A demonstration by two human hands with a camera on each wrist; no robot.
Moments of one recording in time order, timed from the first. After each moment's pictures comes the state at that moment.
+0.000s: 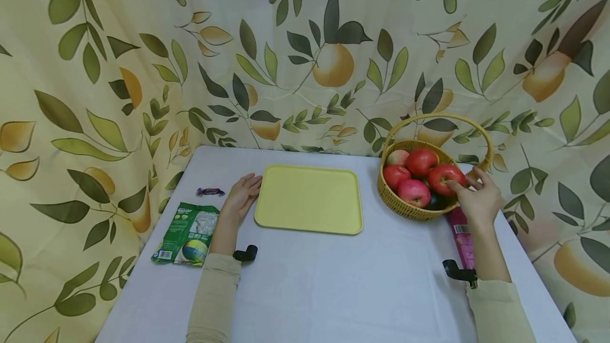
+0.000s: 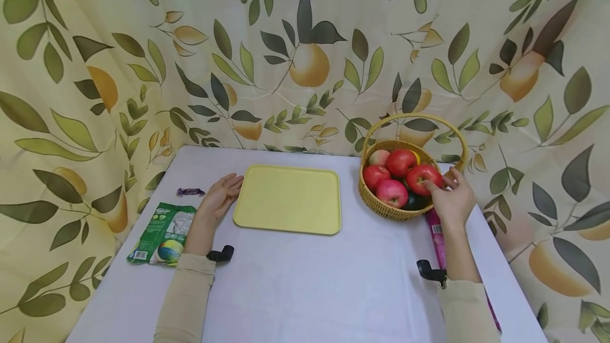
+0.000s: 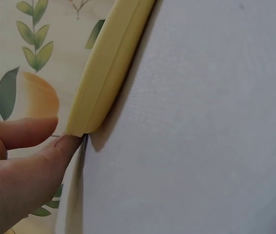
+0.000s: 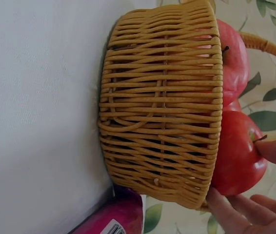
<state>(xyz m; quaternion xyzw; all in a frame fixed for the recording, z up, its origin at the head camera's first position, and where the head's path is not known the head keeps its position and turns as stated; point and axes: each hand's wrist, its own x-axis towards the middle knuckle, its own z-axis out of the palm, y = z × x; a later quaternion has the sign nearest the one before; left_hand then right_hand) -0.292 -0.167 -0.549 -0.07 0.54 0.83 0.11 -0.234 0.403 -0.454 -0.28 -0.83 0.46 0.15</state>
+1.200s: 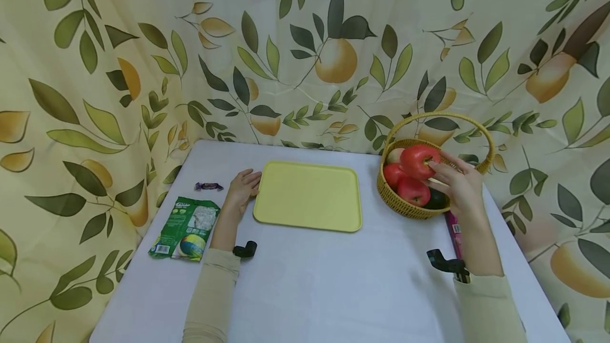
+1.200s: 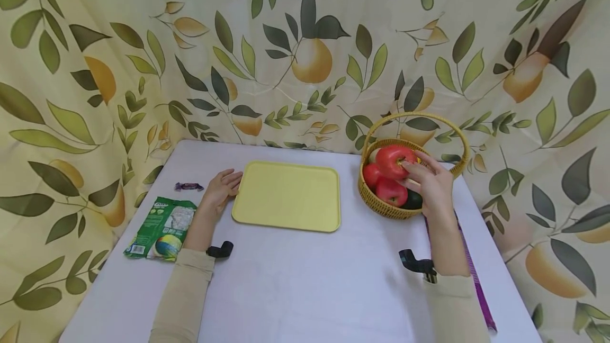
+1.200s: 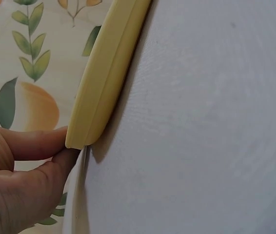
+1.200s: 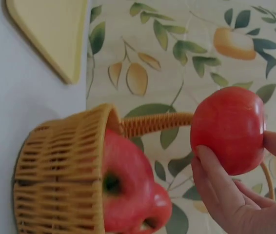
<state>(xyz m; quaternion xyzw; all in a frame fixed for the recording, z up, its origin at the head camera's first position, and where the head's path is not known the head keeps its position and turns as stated) -0.295 -0.162 -0.547 -0.12 0.60 0.78 0.09 -0.225 0.340 -0.398 -0.11 -0.62 0.78 0.06</state>
